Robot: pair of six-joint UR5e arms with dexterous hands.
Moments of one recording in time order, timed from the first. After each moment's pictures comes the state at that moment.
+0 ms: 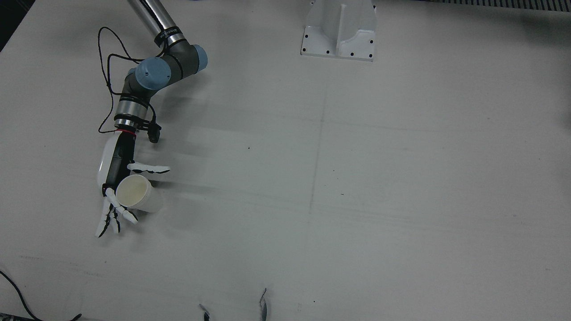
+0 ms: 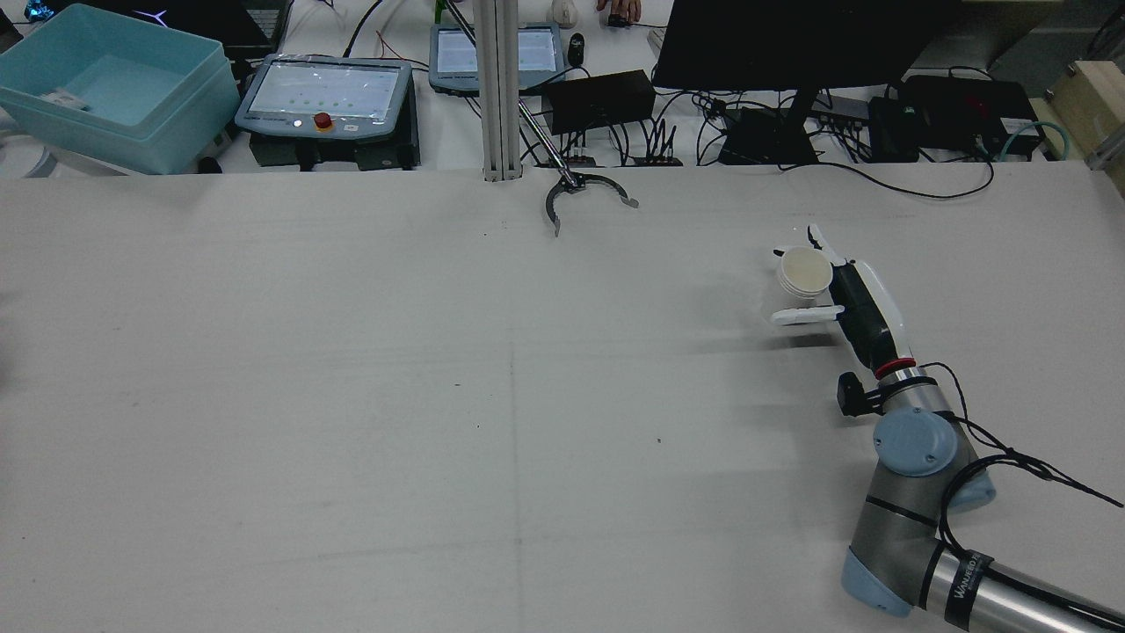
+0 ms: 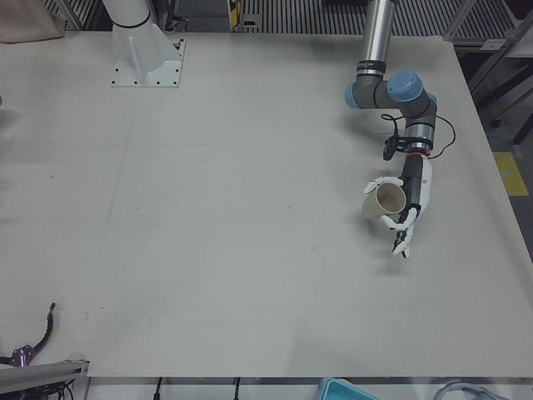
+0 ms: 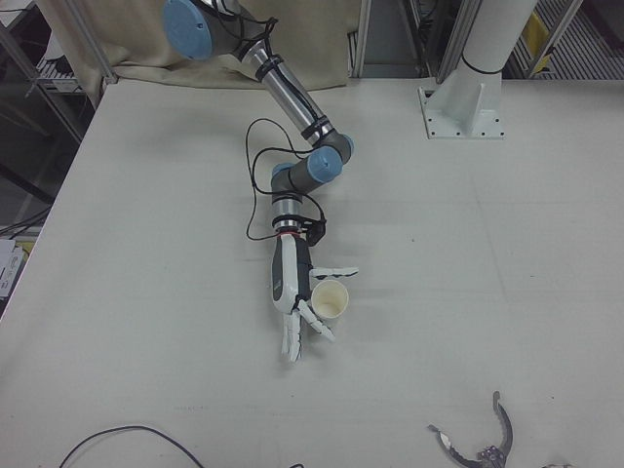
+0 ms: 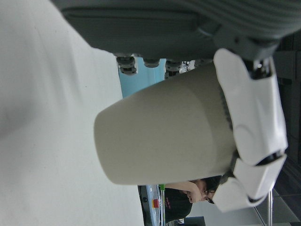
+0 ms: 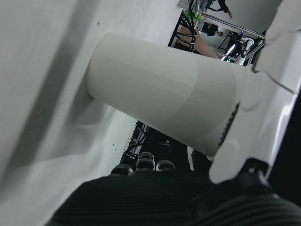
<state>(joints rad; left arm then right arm) -1.04 -1.46 -1.33 -0.45 1.27 0.17 0.64 -1.30 1.39 -3.23 -0.72 -0.36</state>
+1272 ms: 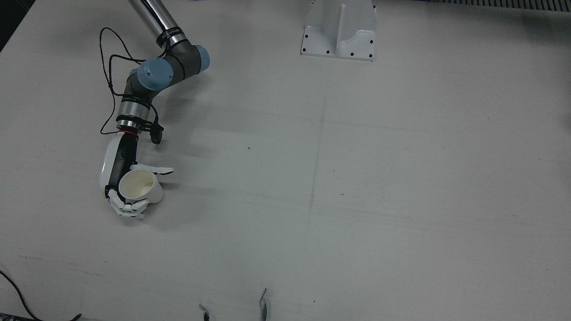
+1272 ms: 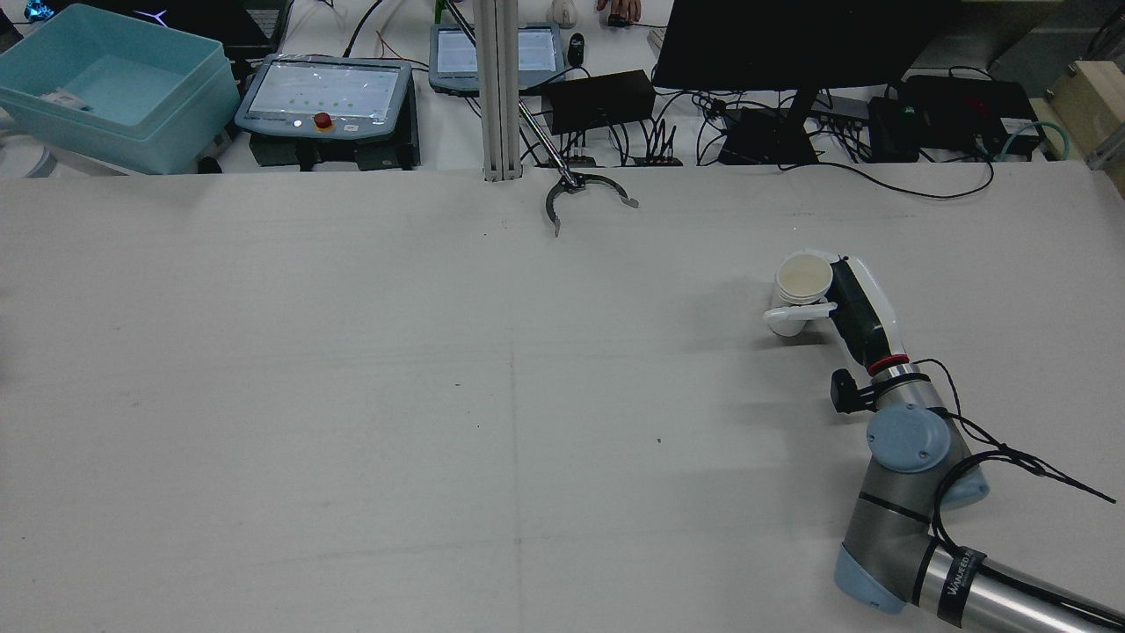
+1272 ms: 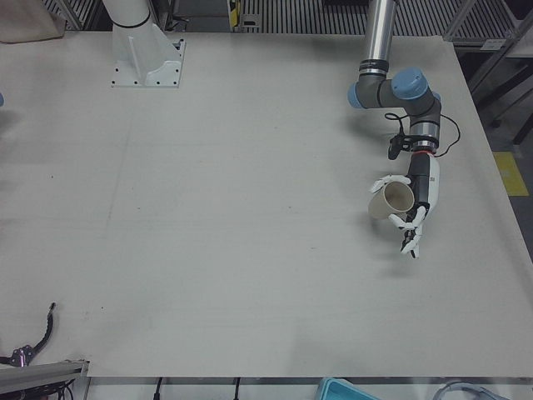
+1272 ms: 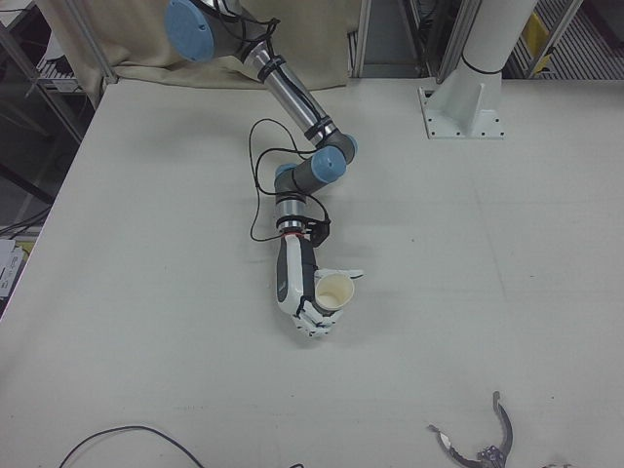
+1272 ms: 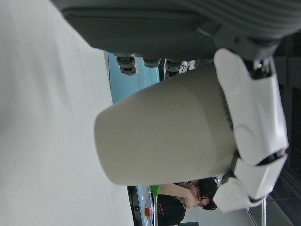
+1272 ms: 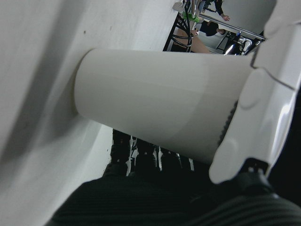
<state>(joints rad) -1.07 -1.45 -1.33 -0.46 1.28 0.17 0.64 -1.29 1.40 -3.24 -0.72 -0.37</state>
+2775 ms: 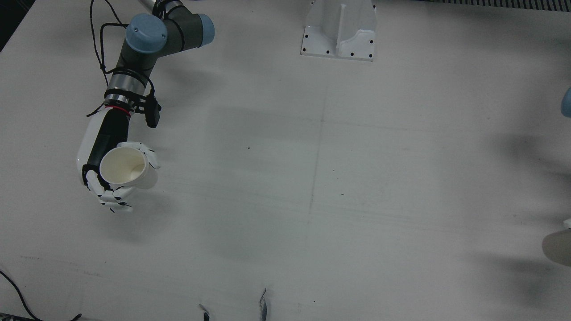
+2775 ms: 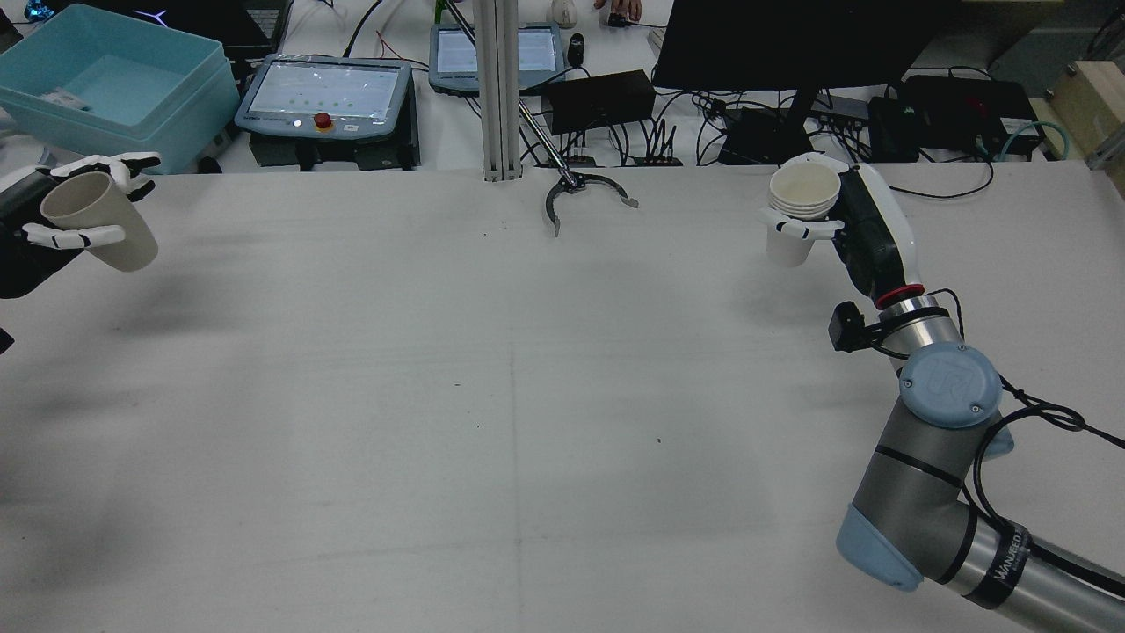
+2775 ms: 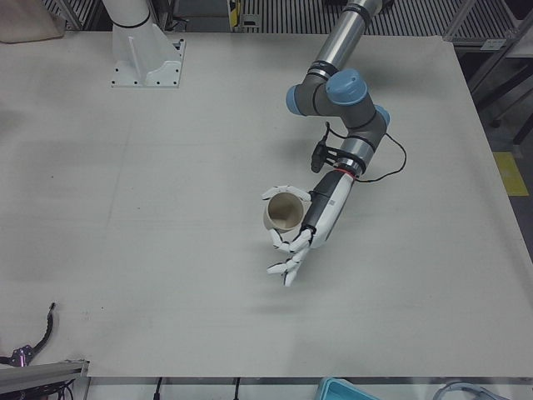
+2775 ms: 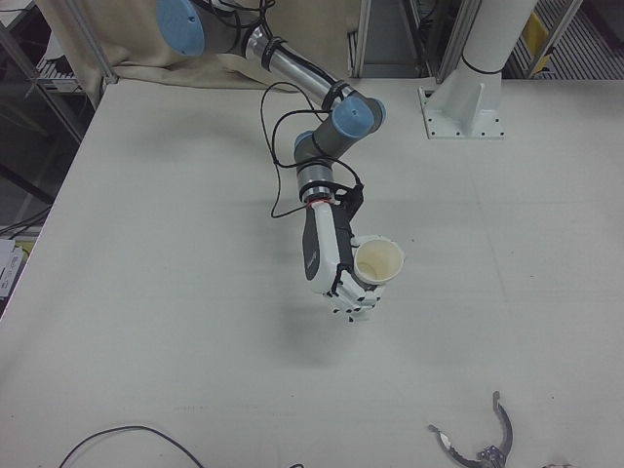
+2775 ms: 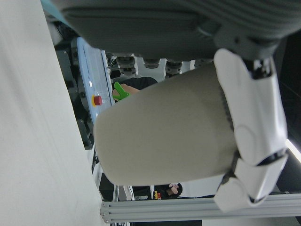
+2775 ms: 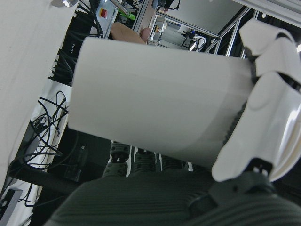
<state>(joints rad) -1.02 -1.73 -1.59 -0.14 1.46 0.20 0.73 -1.30 1.77 -3.41 -0.75 -0.47</state>
